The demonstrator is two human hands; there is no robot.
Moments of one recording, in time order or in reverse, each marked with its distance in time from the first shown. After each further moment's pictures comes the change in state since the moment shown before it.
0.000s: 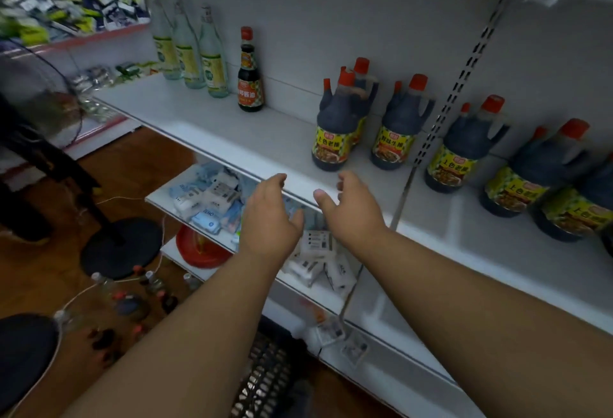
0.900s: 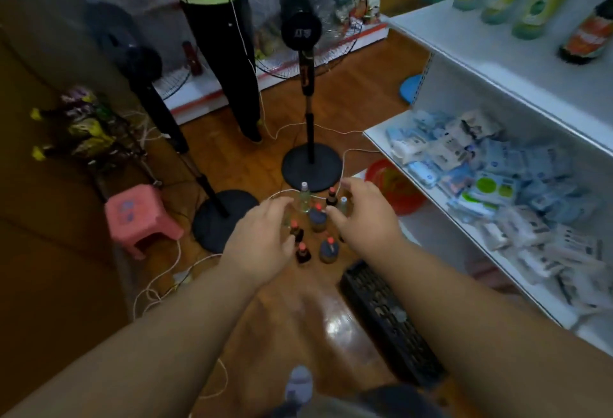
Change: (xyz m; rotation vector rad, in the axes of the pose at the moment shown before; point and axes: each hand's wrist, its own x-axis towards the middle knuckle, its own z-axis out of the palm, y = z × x) left_hand -0.207 -0.347 -0.378 0.424 -0.105 -0.341; right_hand -0.201 -0.296 0.352 -0.063 -0.481 -0.395
